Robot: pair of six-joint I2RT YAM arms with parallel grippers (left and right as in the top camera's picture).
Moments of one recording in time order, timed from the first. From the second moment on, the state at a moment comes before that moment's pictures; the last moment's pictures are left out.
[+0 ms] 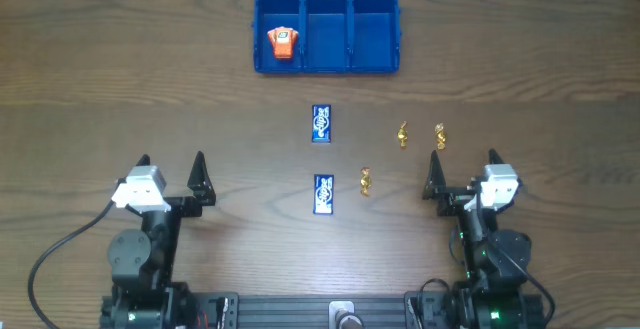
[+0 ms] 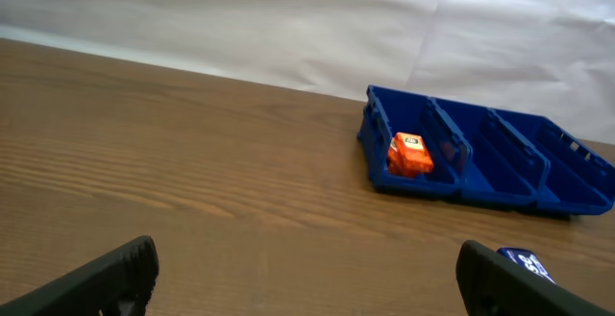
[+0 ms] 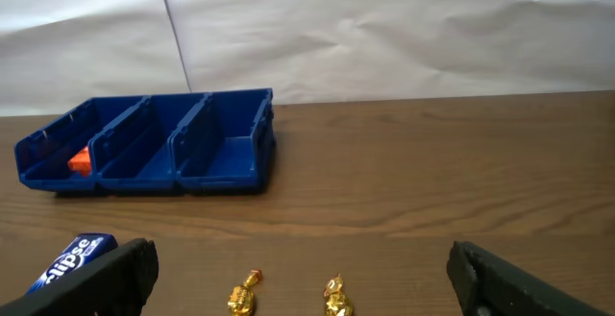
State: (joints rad) left arm -0.03 0.02 0.02 -0.11 0.03 -0.20; right arm 0.07 0.01 0.01 -0.08 0.01 0.08
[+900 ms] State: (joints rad) left arm -0.03 0.01 0.02 -0.12 0.03 -0.19; right arm 0.11 0.59 0.60 -0.40 -0.25 0.22
